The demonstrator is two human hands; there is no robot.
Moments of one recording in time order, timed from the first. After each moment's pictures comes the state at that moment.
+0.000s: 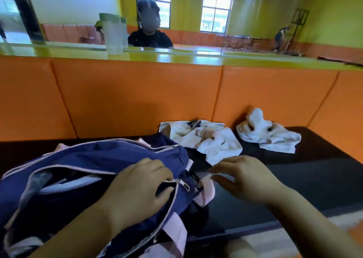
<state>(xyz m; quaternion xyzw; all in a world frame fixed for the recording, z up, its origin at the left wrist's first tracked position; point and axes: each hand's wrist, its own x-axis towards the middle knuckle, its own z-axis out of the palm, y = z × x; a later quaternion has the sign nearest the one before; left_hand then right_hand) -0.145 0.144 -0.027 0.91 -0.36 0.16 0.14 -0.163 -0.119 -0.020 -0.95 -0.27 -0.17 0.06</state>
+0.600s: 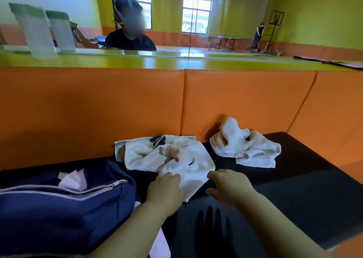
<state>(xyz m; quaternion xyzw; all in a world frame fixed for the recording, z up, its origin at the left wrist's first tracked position) -0.007 -0.065 -0.112 0.97 -0.22 -0.06 0.11 -0.050 -0.249 -0.090 -1.00 0.00 0.03 -0.03</state>
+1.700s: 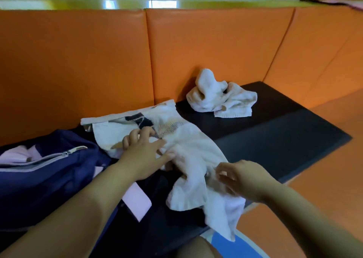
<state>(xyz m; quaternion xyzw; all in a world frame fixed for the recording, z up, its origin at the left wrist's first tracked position) 0.000 -0.057 -0.128 0.94 -0.32 -0.04 0.09 -0.159 -0.288 -0.125 -1.00 -0.01 0.03 0.05</state>
